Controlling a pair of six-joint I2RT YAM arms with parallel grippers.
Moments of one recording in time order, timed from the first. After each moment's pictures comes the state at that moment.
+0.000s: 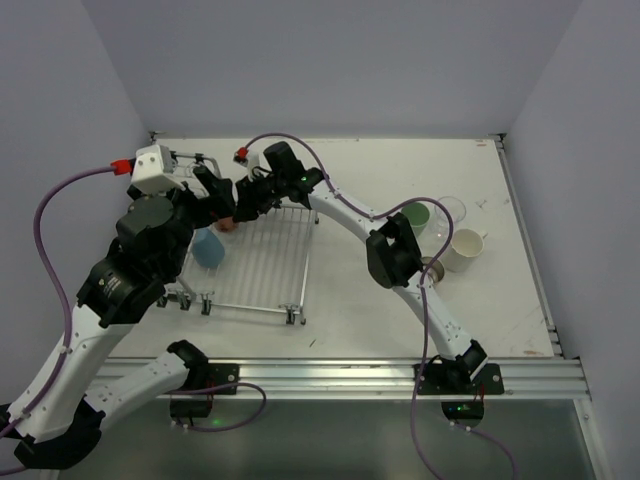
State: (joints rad) left arm -0.62 0.83 1.25 -0.59 -0.59 -0.44; right arm 0.76 2.60 2.43 -0.43 -0.67 0.16
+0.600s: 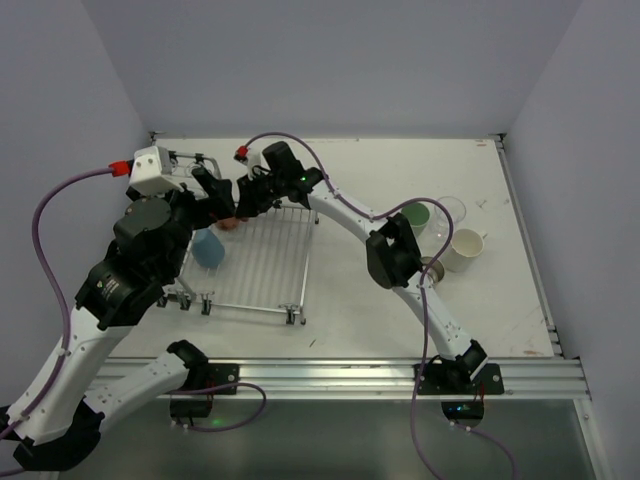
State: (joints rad) left arm -0.62 0.82 1.25 -0.59 -0.58 -0.44; right arm 0.77 2.60 2.44 -0.43 -0.59 0.17
